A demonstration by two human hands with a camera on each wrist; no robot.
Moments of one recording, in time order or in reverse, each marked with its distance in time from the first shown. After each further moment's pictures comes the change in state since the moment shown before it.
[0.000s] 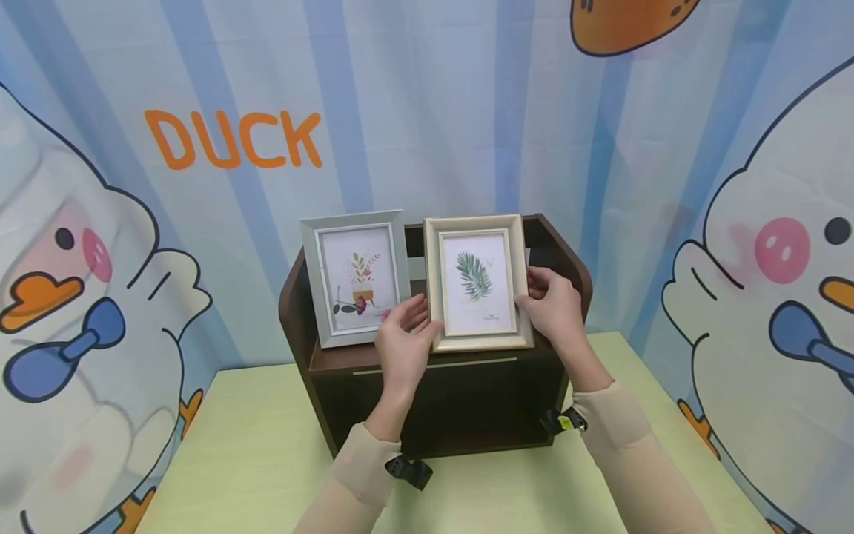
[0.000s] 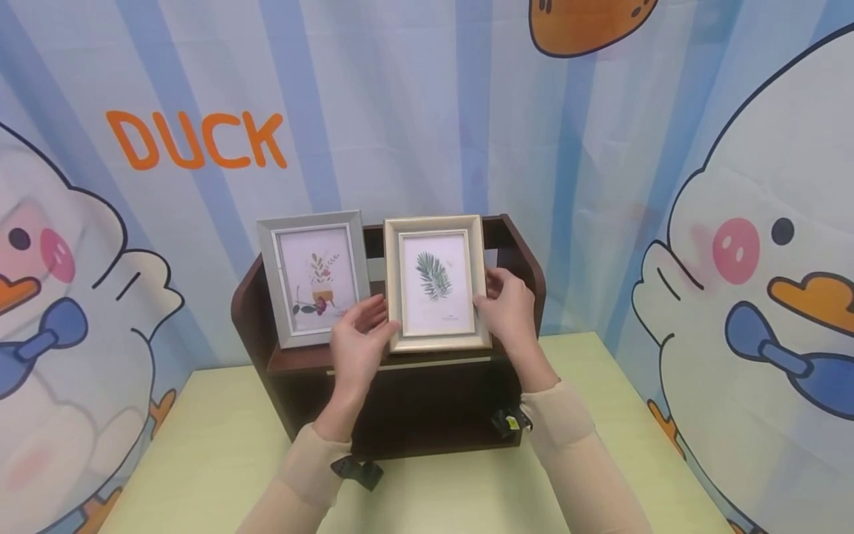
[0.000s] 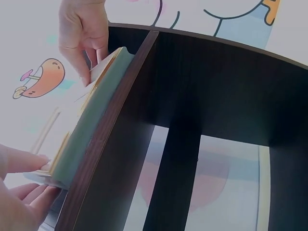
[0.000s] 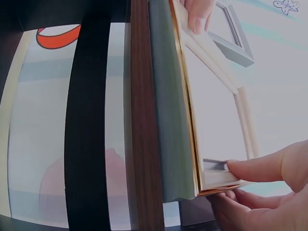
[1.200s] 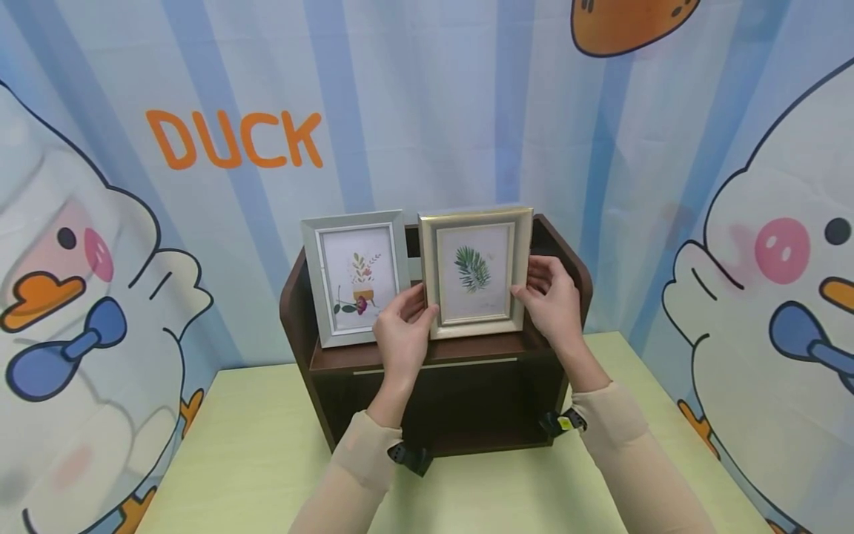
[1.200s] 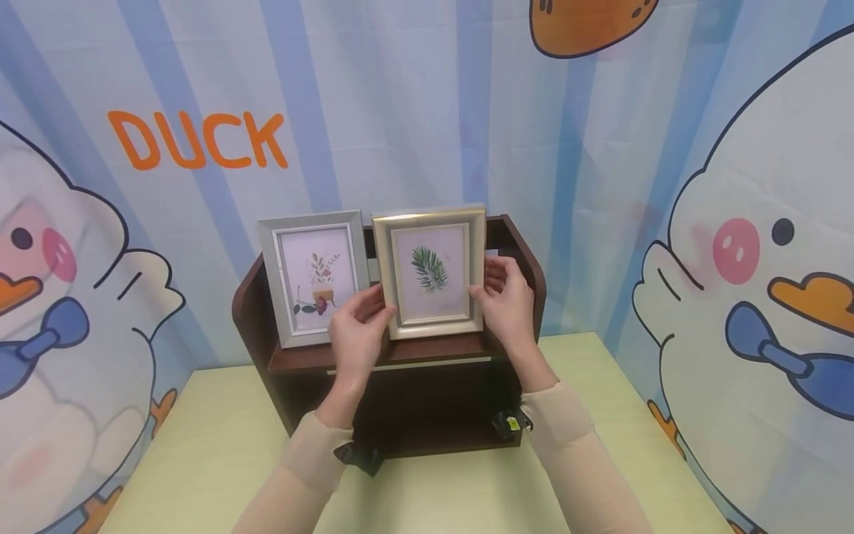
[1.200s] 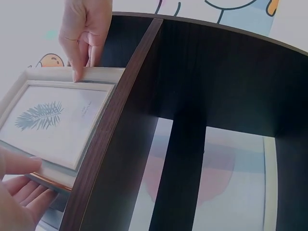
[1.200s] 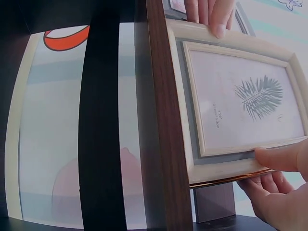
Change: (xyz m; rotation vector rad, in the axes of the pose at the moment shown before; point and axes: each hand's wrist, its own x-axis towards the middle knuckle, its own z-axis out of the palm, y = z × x) left_hand 0.014 -0.003 0.003 0.053 0.044 0.123; right_hand 0.002 0.010 0.006 0.312 0.055 -0.196
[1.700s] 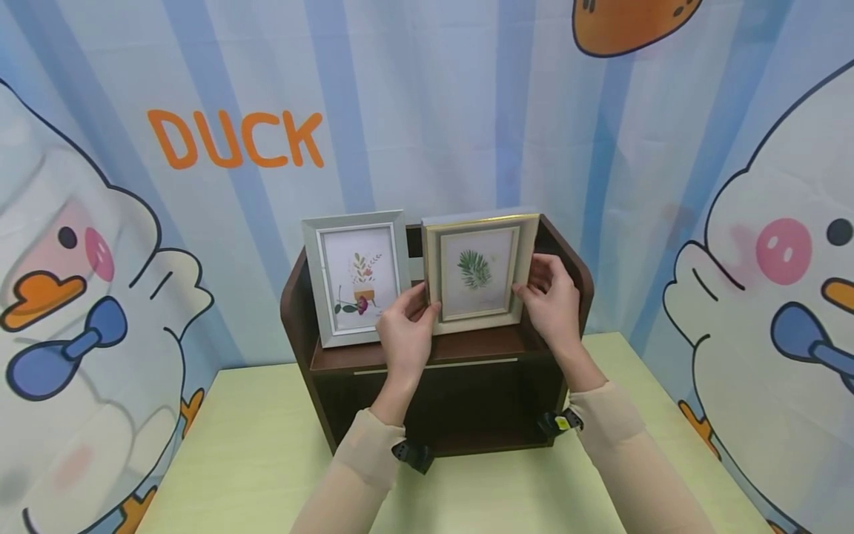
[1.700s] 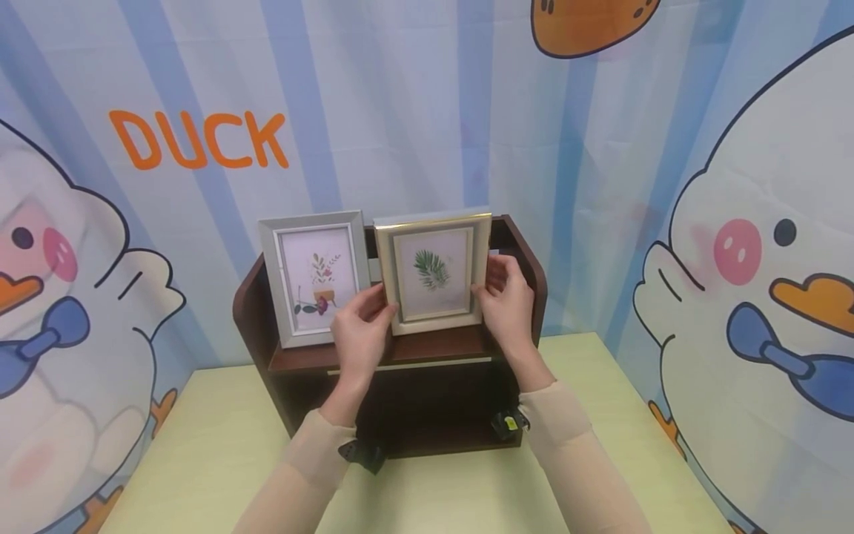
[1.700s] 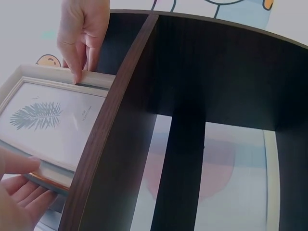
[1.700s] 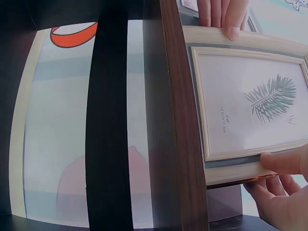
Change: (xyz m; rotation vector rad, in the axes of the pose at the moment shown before) left_hand 0.000 0.002 0.004 0.065 0.006 0.037; right_hand 0.003 0.006 0.006 0.012 0.065 -0.055
